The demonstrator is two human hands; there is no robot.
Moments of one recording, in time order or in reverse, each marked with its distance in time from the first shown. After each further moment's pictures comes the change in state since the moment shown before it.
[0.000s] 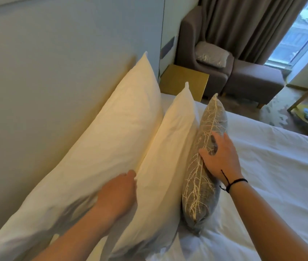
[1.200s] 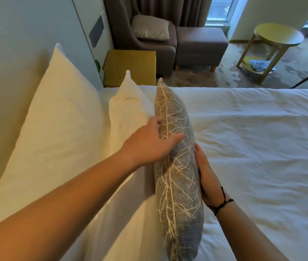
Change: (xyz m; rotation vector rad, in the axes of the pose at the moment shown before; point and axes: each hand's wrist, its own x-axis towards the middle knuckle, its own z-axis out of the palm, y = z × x) left_hand 0.198 0.180 -0.031 -0.307 -0.242 0.339; right_hand 0.017 0.097 0.077 1.148 -0.089 0.340
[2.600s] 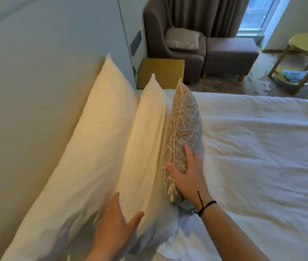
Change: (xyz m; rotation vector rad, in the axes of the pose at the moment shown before) left_hand -0.280 -0.124 0.081 -0.001 0.242 -0.515; right_hand -0.120 -0.019 0.079 -0.601 0.003 -0.094
